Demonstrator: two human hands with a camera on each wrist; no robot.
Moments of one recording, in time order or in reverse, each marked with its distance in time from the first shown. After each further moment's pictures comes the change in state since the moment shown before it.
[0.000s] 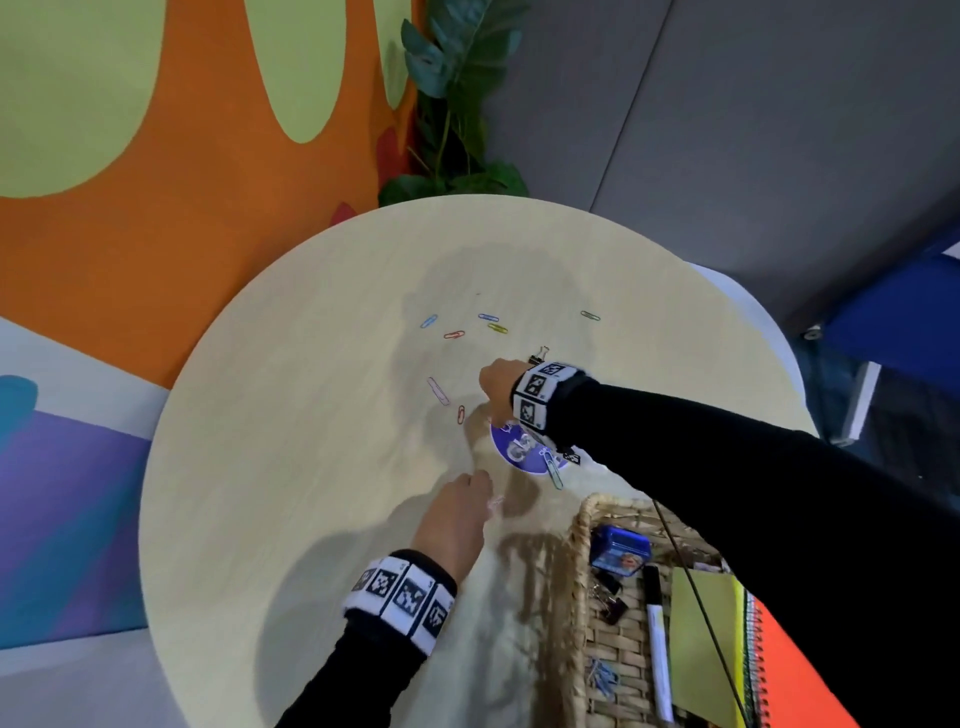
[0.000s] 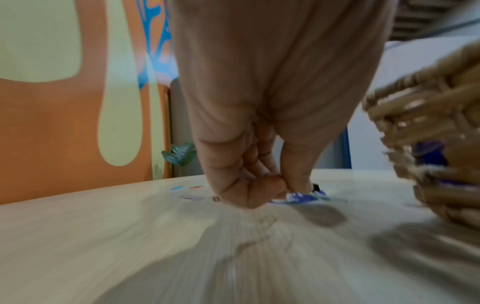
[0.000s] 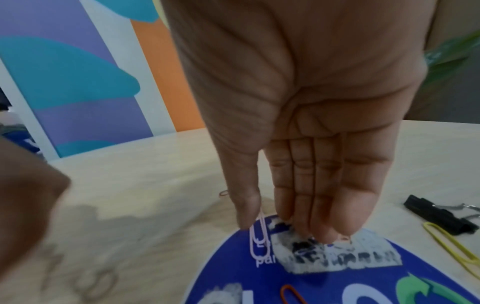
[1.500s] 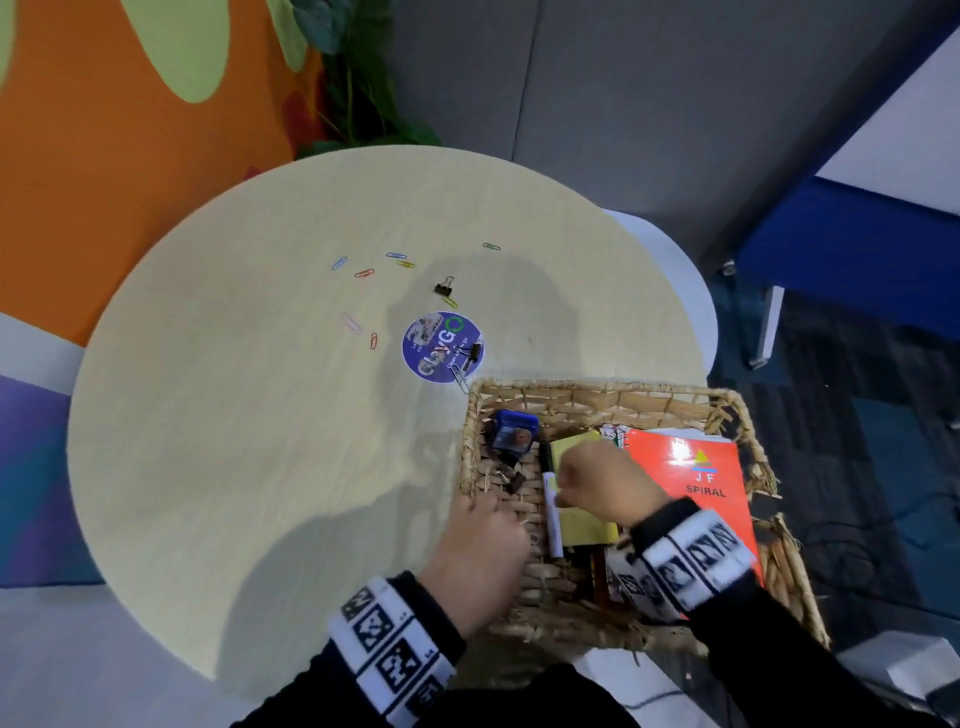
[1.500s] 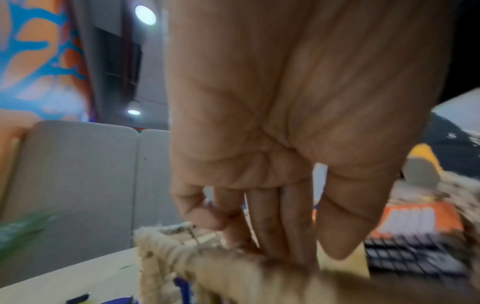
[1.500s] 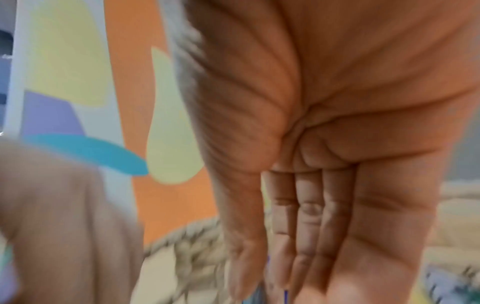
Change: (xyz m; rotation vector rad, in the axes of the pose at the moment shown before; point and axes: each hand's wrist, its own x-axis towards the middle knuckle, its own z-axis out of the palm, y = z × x) left_hand -0.137 0.141 0.038 0.569 -0.273 0.365; right_hand -0.287 0.030 0.154 0.510 0.092 0.231
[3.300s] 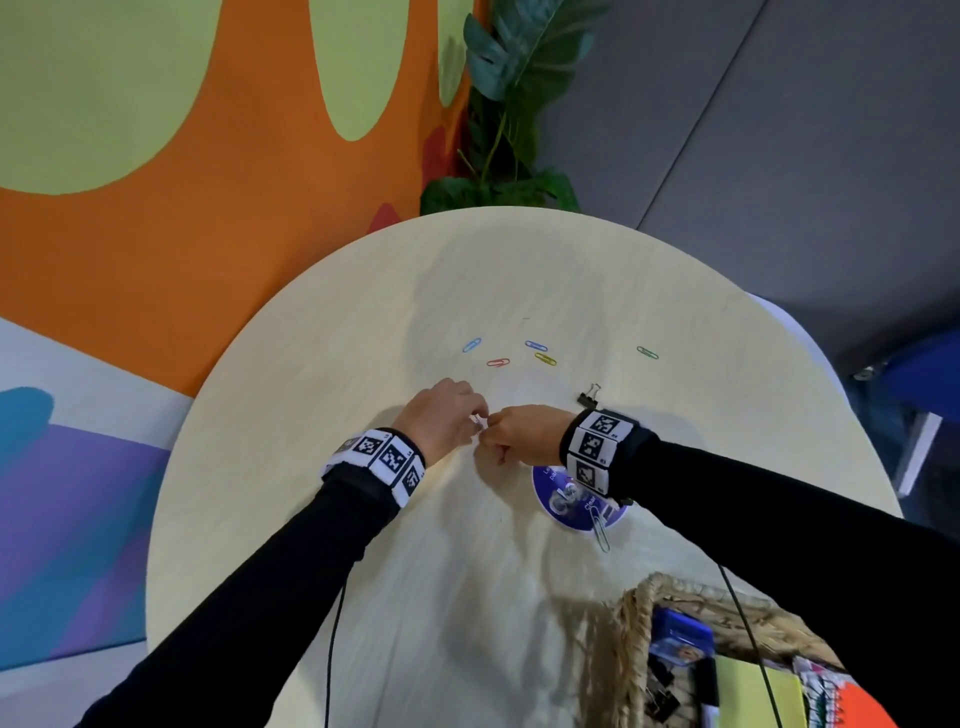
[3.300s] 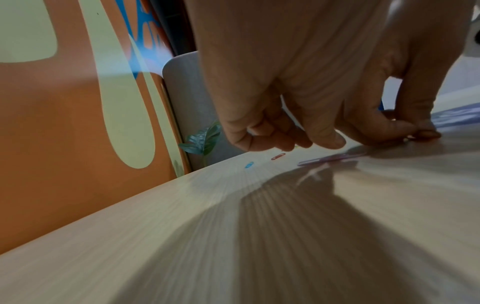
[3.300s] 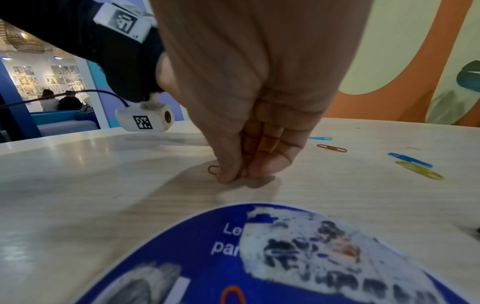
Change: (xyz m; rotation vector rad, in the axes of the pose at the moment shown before) left_hand 0.138 -0.349 -0.005 -0.399 0.380 -0.261; right_hand 0.294 -0.173 -0.067 -0.536 -0.212 -0.676
